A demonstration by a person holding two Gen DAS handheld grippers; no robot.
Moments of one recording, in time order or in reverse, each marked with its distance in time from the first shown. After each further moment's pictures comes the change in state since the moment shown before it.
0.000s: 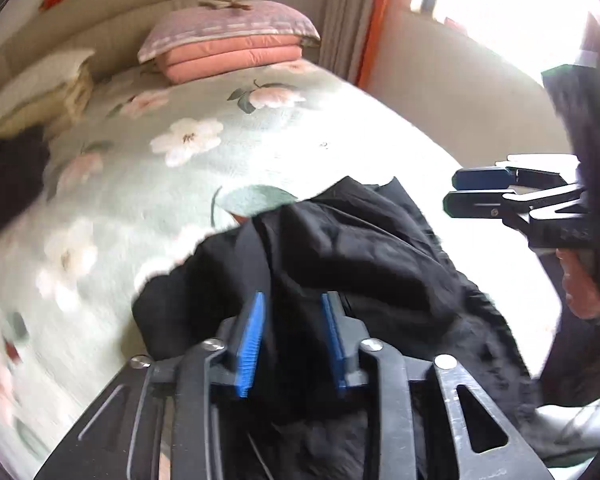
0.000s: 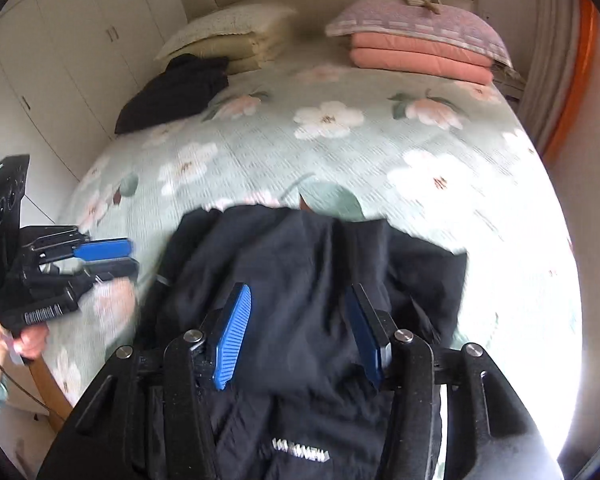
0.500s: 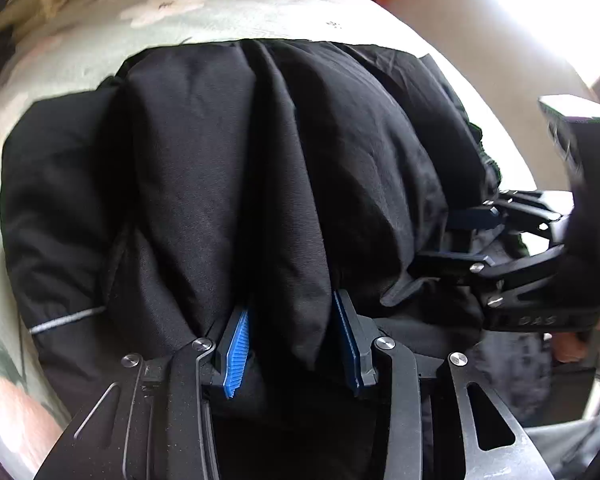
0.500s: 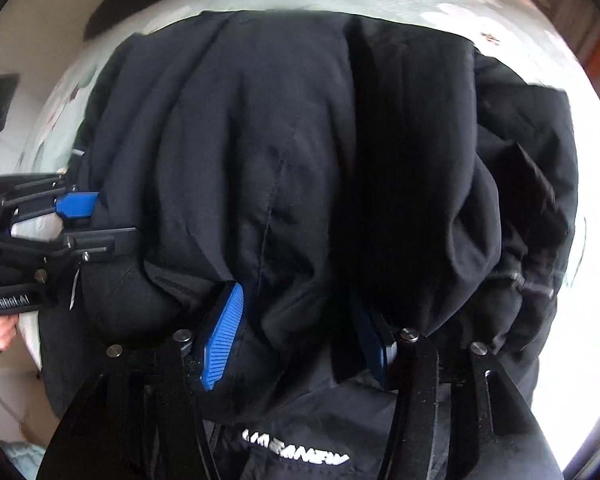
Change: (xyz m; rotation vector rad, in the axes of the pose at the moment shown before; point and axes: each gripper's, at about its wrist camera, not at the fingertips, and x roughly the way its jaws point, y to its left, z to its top) left arm 0.131 0.004 -0.098 -0.127 0.238 -0.132; right arm 0.152 -0.011 -0.117 0.060 0.313 -0.043
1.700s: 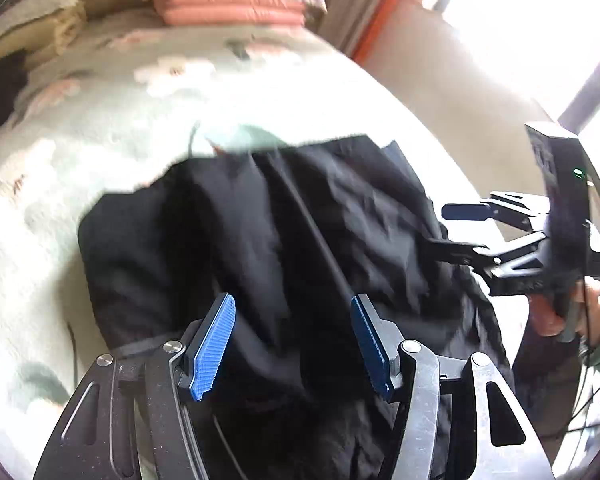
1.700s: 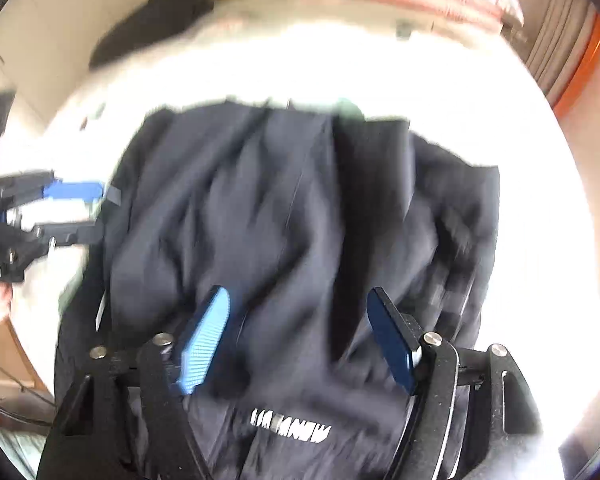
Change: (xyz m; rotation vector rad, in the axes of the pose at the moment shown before) left arm -0.104 0.041 0.022 -0.022 -0.195 -0.089; right arm -0.108 0.010 0.049 -0.065 -0.171 -0.069
